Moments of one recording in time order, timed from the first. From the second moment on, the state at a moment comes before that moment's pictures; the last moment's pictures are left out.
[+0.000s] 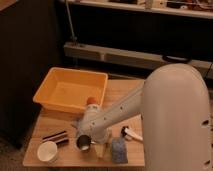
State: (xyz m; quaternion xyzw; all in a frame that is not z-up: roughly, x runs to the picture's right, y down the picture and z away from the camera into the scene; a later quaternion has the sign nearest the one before) arm -0.006 0.291 0.786 -0.32 0.15 0.14 0.92
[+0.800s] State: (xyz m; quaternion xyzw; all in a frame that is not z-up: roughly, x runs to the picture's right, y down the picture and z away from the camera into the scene) arm 0.000 0.292 0.781 -0.34 0.15 0.15 0.92
